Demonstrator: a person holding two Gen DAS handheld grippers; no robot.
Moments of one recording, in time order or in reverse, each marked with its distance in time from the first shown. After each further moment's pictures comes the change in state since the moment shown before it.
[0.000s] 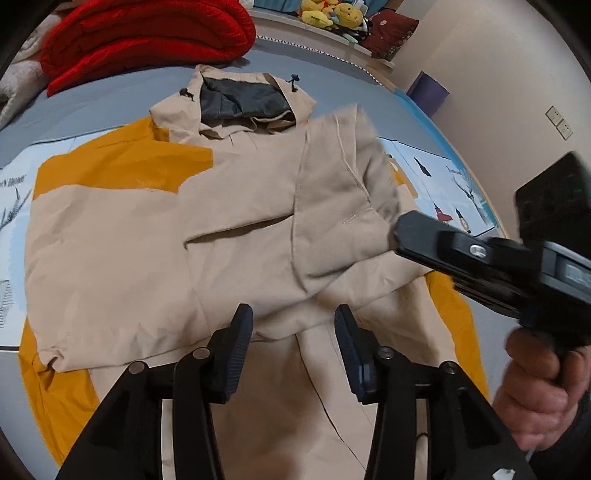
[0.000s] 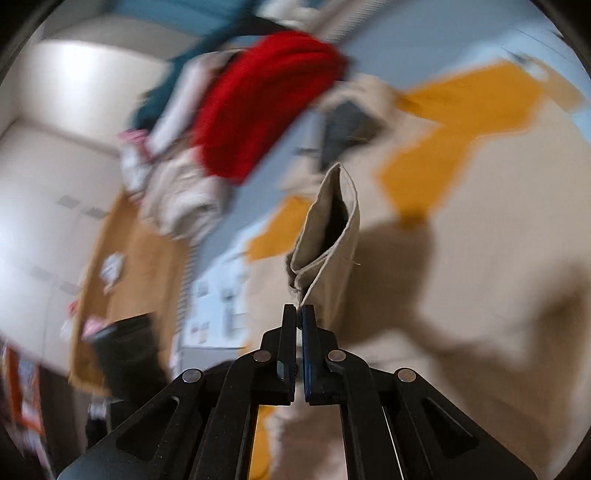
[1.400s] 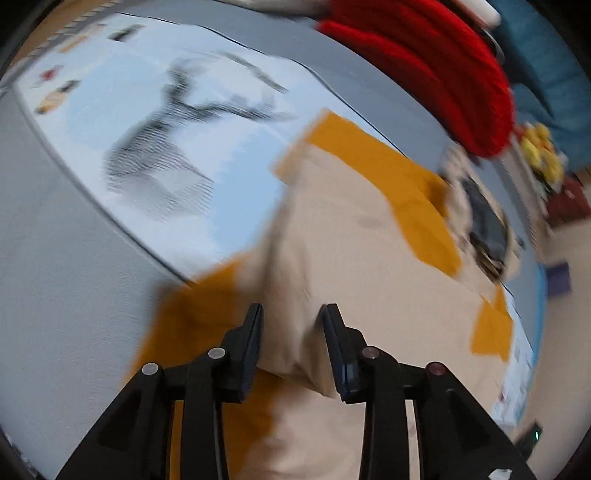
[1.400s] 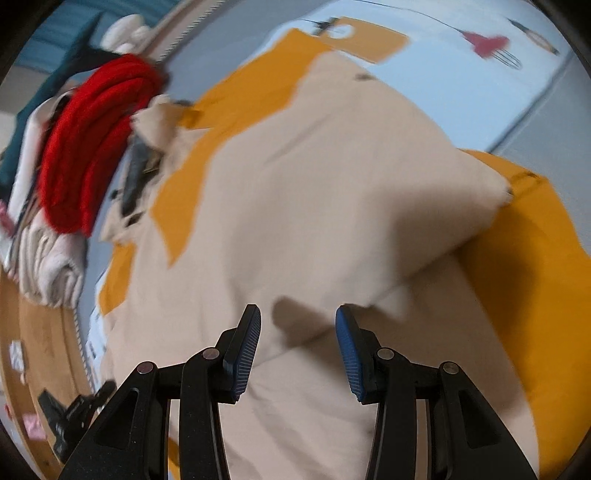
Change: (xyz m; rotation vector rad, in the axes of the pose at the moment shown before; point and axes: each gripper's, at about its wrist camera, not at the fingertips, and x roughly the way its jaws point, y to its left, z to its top) left arm -0.066 0.197 -0.029 -0.789 -0.113 0.339; right arm -0.029 -0.131 0.007 0.423 0.000 -0.647
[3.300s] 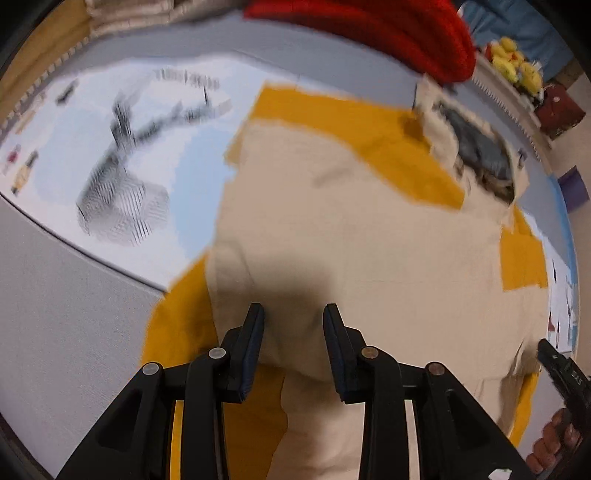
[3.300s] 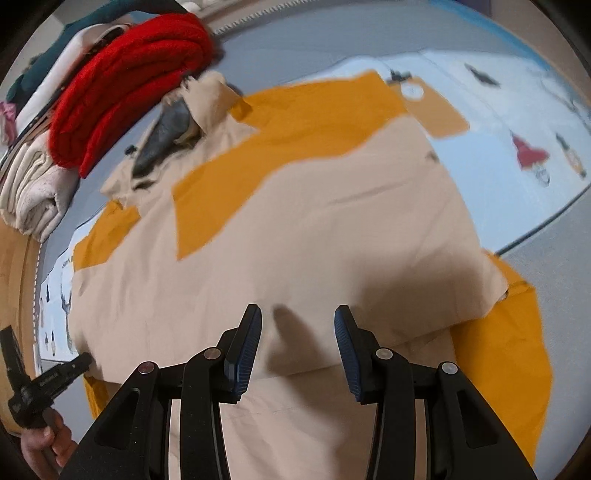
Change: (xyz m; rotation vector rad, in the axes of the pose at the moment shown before) left arm 0.016 -0.050 -0.023 0.335 0.039 0.065; right arm -0.027 0.071 -0.002 -0.405 -0.137 -0.085
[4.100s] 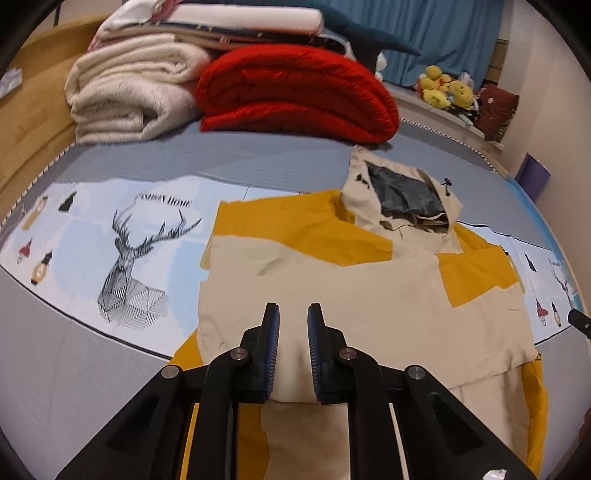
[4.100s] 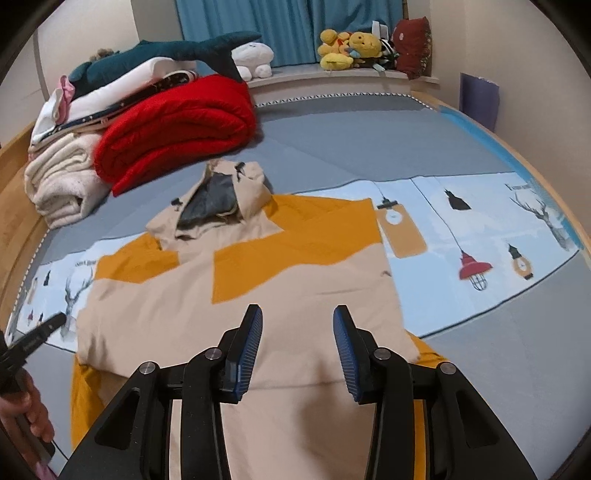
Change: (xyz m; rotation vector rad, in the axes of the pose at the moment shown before) left arm -0.070 -0.042 -0.021 0.204 -0.344 -0.028; right arm -0.103 0.008 -0.010 -0.169 -0.263 -0.061
